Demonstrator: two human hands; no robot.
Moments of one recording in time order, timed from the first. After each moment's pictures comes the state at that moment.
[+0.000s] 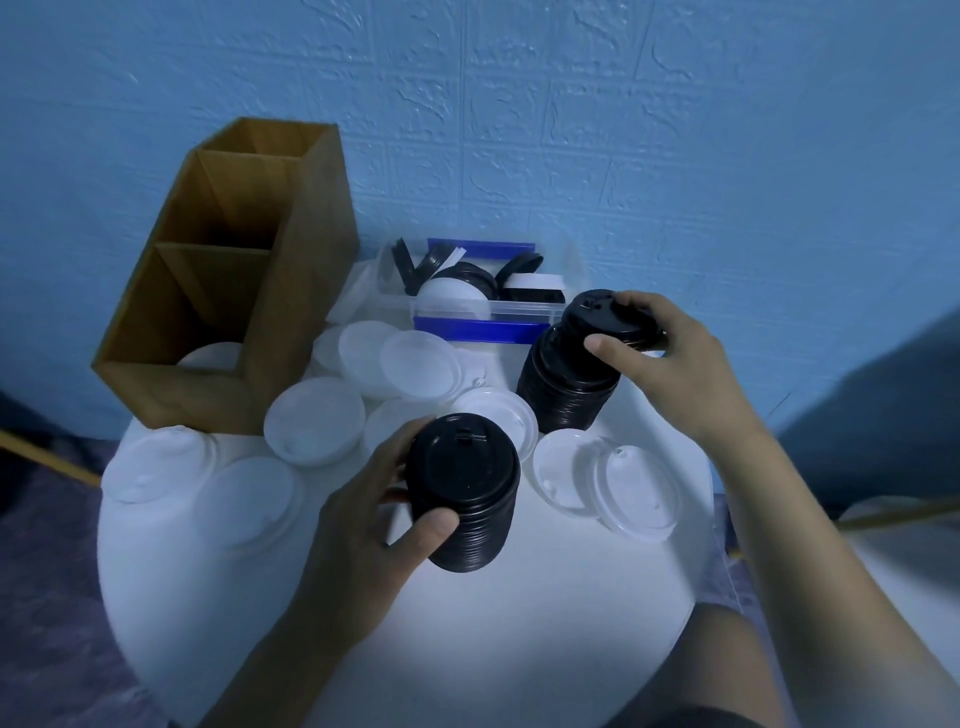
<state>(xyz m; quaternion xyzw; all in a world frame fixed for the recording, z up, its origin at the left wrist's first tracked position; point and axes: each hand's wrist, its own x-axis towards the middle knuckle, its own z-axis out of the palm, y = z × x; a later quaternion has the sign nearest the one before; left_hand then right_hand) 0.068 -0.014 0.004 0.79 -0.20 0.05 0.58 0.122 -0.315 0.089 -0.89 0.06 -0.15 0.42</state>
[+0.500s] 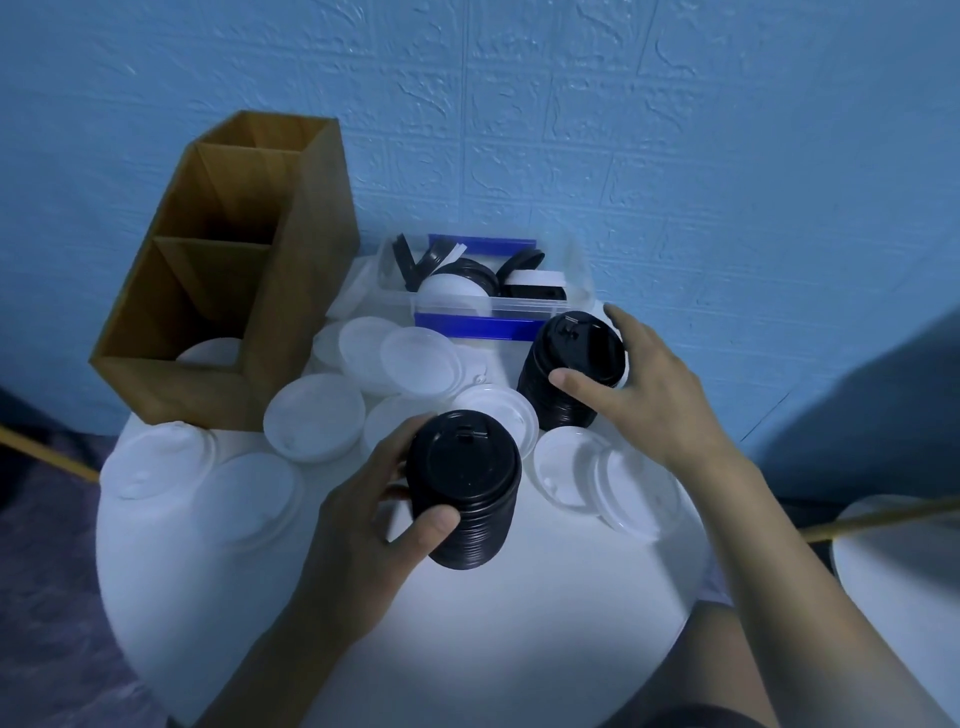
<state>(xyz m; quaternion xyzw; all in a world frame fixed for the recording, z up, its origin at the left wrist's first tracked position) 0.068 -0.012 0.002 0.79 -0.20 0.05 0.58 0.114 -0.295 0.071 -0.95 0.06 -0.12 0.30</state>
